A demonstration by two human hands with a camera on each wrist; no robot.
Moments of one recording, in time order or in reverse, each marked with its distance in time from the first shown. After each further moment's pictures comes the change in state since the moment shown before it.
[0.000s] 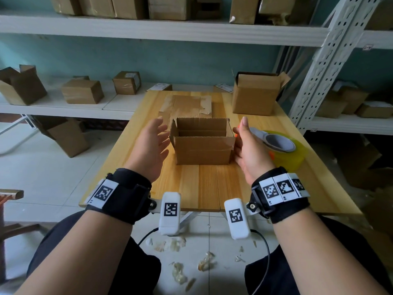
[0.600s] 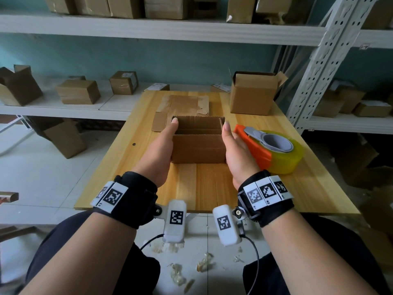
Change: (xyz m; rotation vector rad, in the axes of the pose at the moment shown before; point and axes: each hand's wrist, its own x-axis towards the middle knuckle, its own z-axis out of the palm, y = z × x) left_hand -0.004 -0.013 0.027 0.094 -0.104 0.043; right_hand -0.019 -0.008 0.021 -0.117 -0.039 -0.005
